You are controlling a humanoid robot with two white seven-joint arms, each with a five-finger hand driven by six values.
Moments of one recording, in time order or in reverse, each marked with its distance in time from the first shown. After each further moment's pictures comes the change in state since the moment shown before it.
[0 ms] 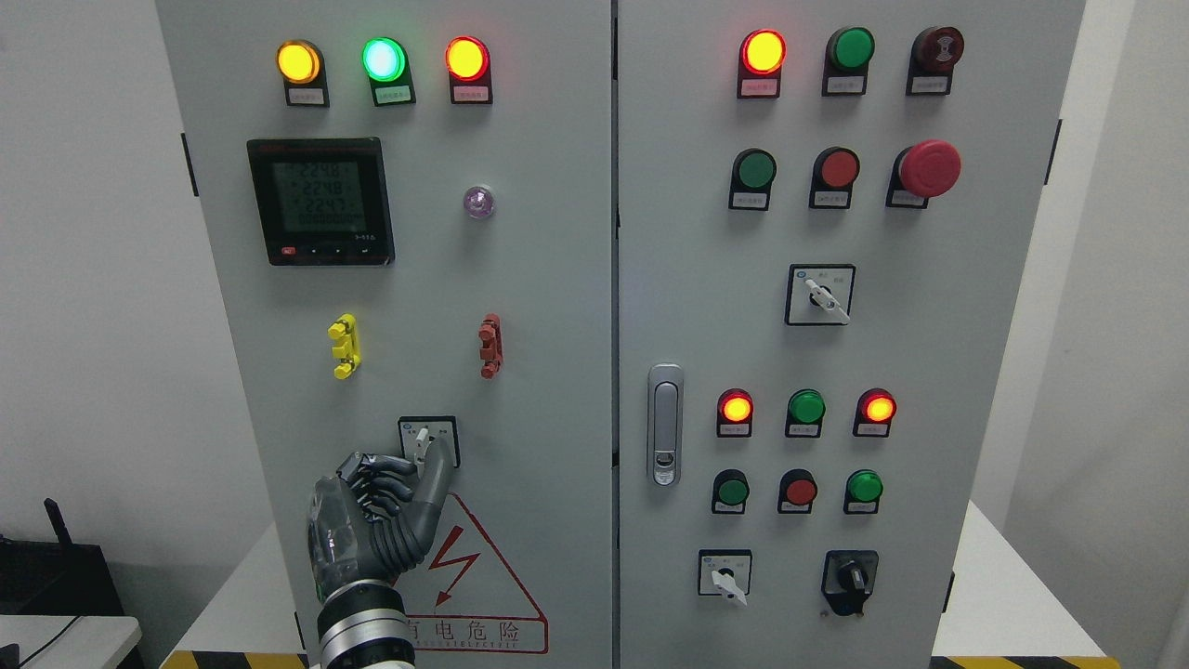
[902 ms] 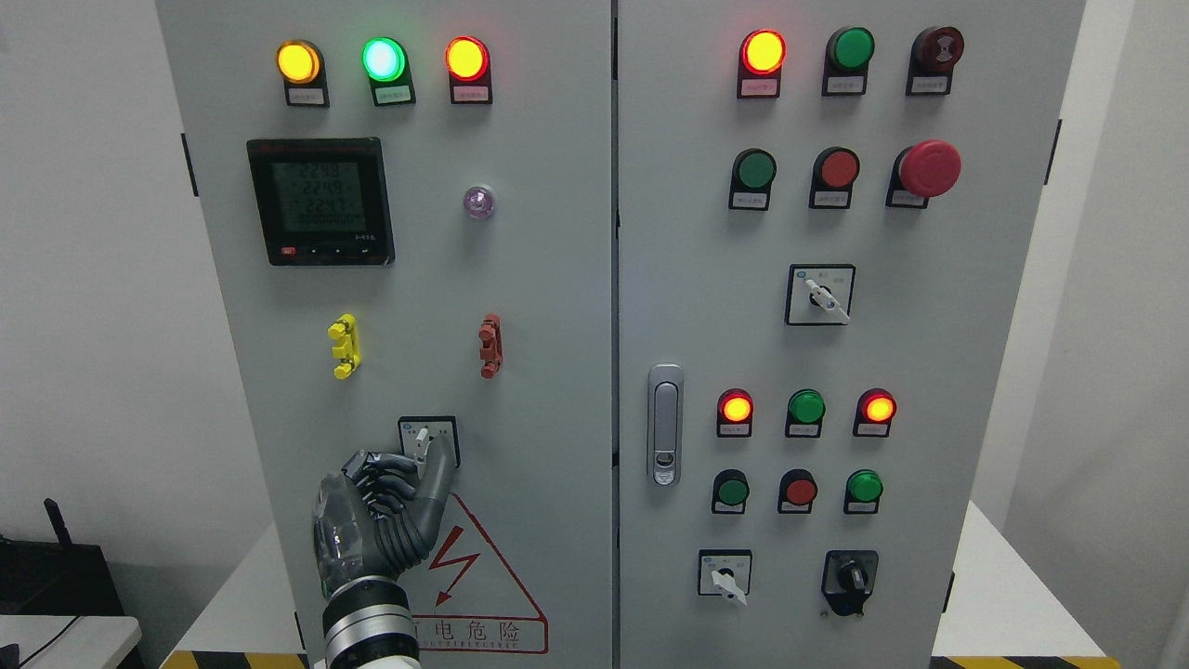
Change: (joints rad) left arm -0.006 -0.003 -0.003 0.011 0.003 0.003 0.000; right arm 0.000 0.000 0.000 0.000 0.000 0.000 0.000
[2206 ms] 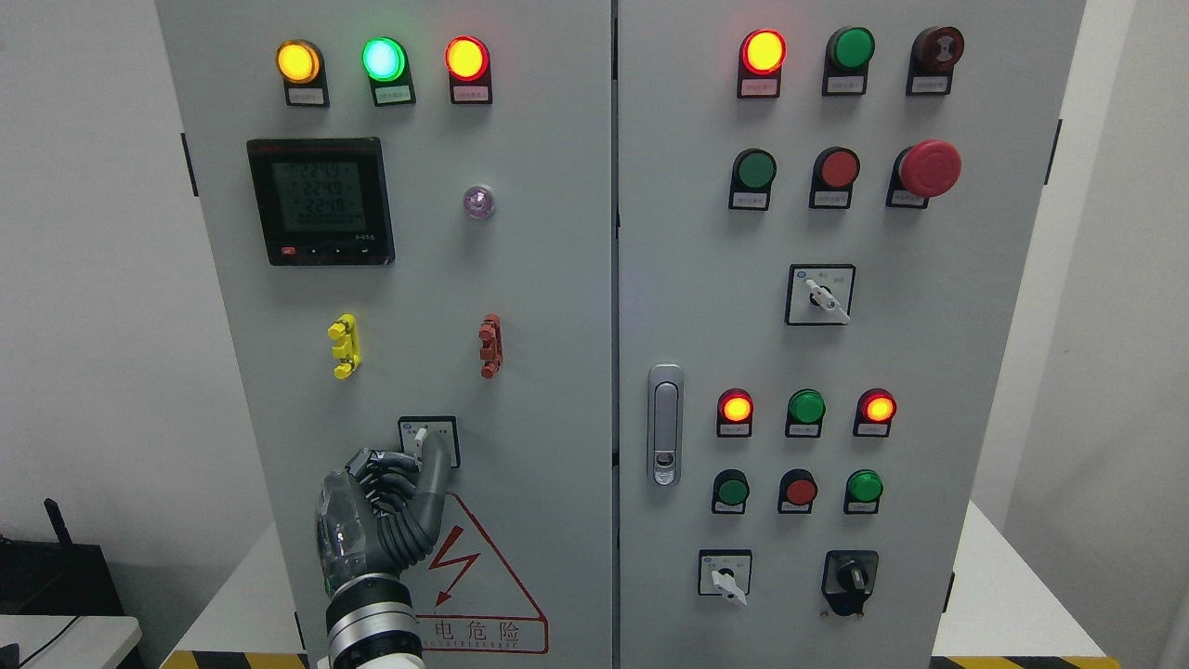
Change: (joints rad) left arm -0.005 -0.003 -0.003 0.002 0.000 0.000 0.000; right arm 0.000 0.000 0.000 0.000 0.000 0.000 0.000
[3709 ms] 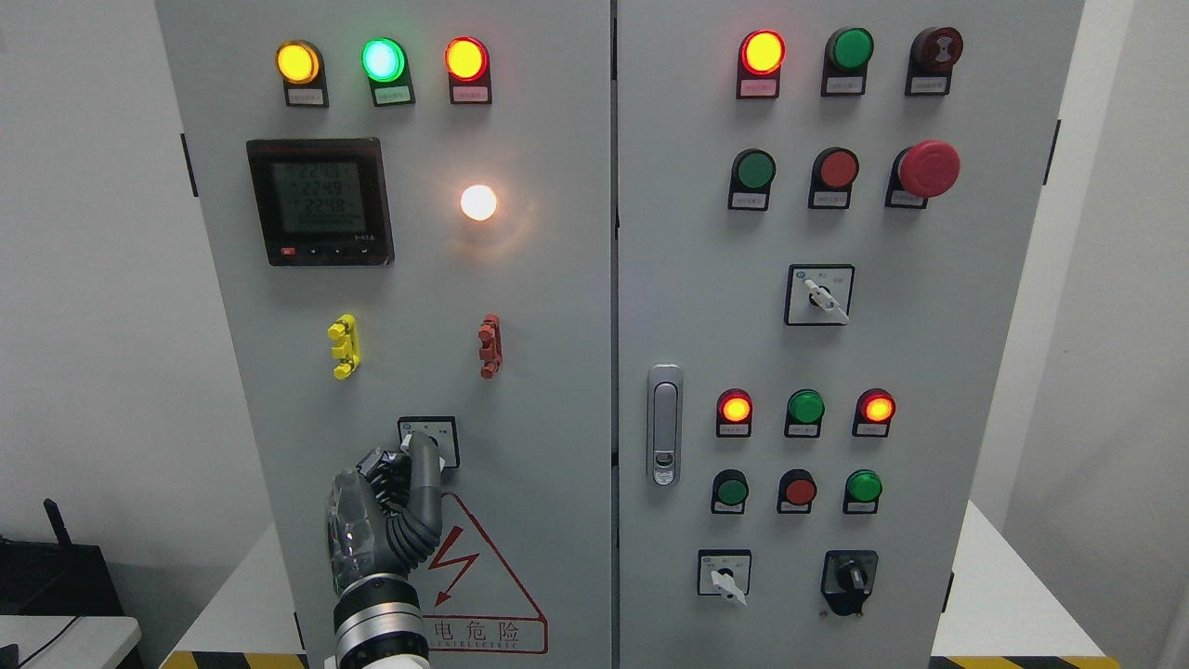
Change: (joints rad) left arm 0.001 -0.001 -0.009 0.001 0.007 0.002 -0.005; right arm 0.000 0.000 0.000 0.000 0.000 0.000 0.000
